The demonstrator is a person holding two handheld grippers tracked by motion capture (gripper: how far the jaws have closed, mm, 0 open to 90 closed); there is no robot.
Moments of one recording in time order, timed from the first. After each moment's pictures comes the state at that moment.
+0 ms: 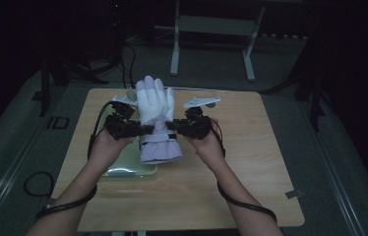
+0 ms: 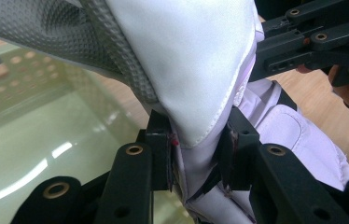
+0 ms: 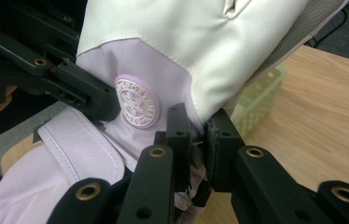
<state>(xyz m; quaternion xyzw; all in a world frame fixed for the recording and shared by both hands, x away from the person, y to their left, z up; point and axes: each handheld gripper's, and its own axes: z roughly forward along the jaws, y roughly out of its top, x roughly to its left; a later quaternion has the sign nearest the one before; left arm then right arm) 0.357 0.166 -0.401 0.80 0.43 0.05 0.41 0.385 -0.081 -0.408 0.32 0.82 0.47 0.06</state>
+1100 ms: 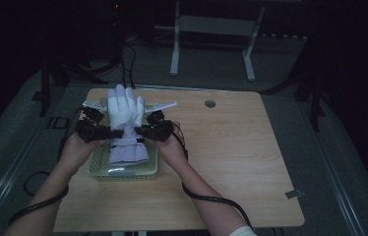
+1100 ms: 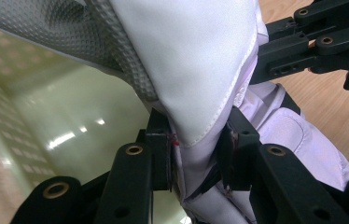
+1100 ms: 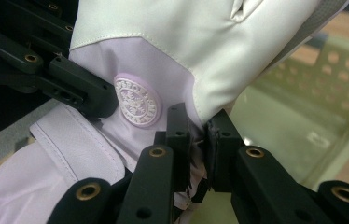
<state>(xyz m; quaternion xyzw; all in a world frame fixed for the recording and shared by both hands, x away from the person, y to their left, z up) 0.373 0.240 -0.456 0.80 0.47 0.04 0.37 0.405 0.013 -0.466 0.33 0.84 0.44 0.04</state>
